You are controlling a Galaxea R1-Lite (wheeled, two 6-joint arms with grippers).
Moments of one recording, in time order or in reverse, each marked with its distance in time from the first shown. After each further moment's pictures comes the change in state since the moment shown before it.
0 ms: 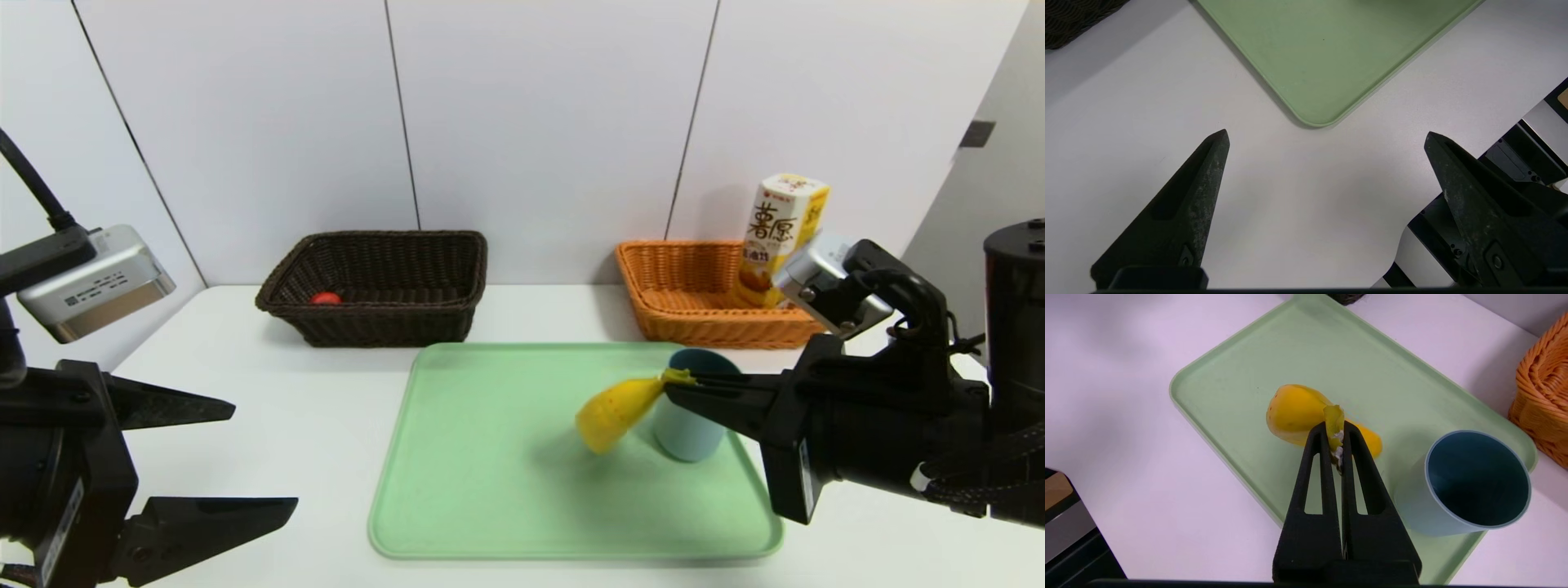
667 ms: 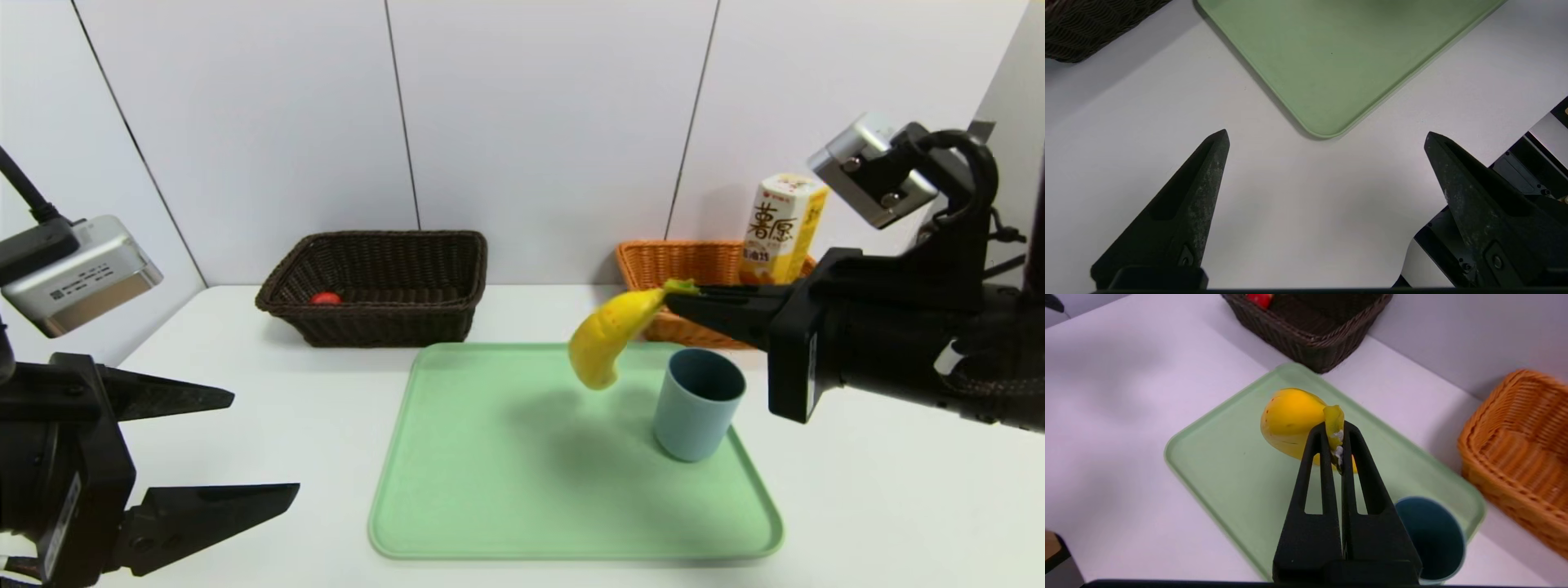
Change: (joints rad) left arm 0.001 -0.020 0.026 -0.056 0.018 0.001; right arm -0.045 0.021 -0.166 0.008 0.000 -0.020
